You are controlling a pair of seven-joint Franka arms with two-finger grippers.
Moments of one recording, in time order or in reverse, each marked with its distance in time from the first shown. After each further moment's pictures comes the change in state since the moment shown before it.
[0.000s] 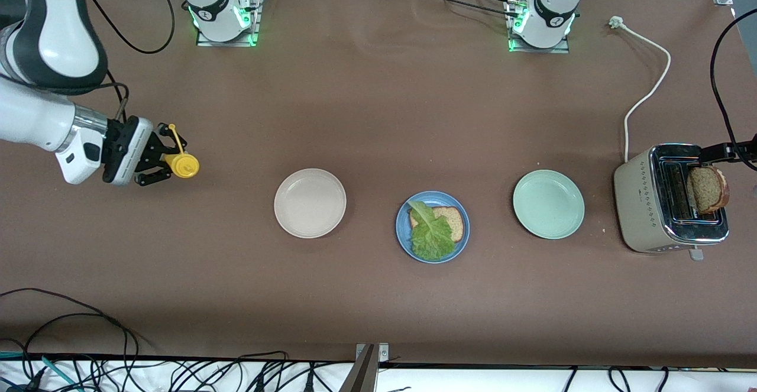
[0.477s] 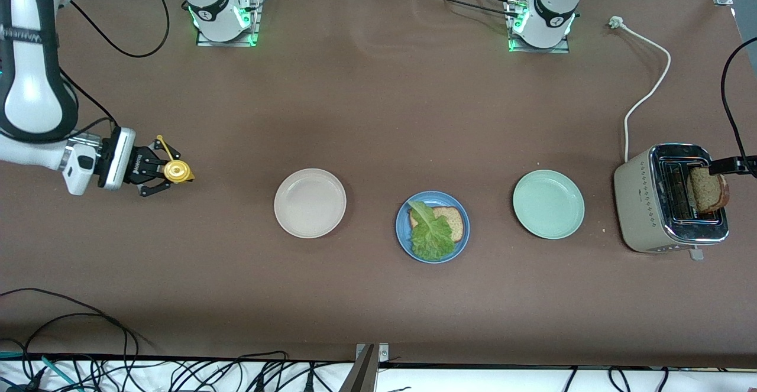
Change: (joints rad) left arm 0.101 0.097 0.002 0.000 0.007 0.108 0.096; right arm -0.007 0.182 -0.163 -0.041 0.355 -0.103 -0.574
